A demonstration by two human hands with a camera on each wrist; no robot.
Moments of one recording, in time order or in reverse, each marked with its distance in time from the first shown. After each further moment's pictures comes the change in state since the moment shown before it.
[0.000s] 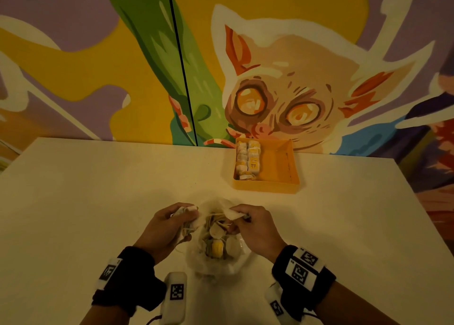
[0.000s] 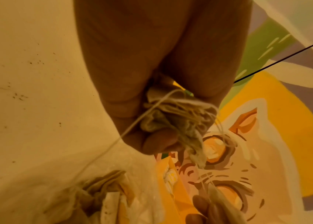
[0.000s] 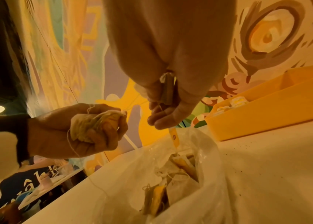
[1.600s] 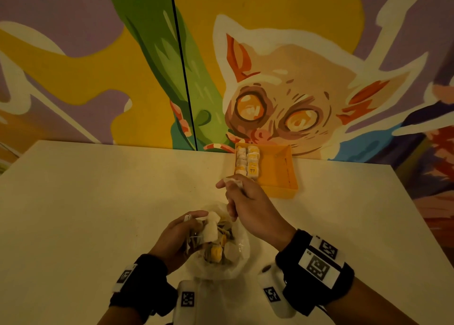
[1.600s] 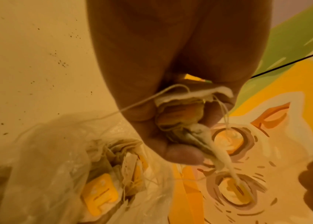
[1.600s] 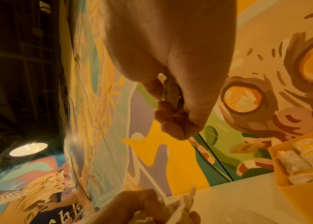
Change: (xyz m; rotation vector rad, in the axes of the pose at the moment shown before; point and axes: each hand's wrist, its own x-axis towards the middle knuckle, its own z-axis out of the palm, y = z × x) left_hand -0.008 -0.006 0.021 -0.188 -0.093 -0.120; right_hand -0.001 -0.081 -0.008 0.106 -0.067 -0.199
